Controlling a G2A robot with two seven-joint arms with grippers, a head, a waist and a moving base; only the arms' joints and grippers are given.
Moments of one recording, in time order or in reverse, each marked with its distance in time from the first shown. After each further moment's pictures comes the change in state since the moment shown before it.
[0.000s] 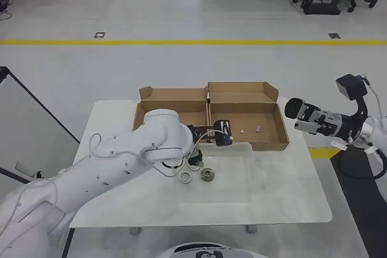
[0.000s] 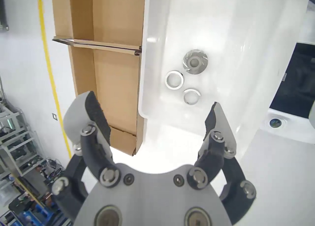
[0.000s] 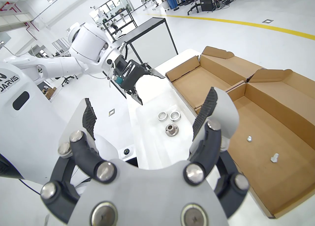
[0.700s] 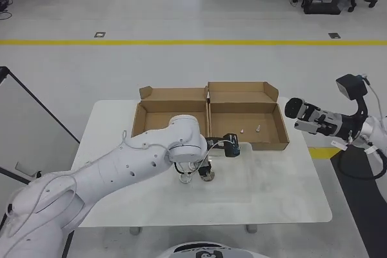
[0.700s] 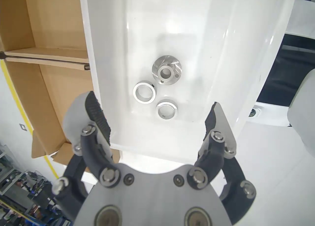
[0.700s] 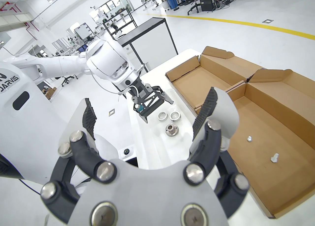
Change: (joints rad) left arm -0.059 -0.124 0.178 0.255 -0.112 0.036 0.044; right arm 0.000 0.000 0.000 0.000 0.000 0.000 0.000
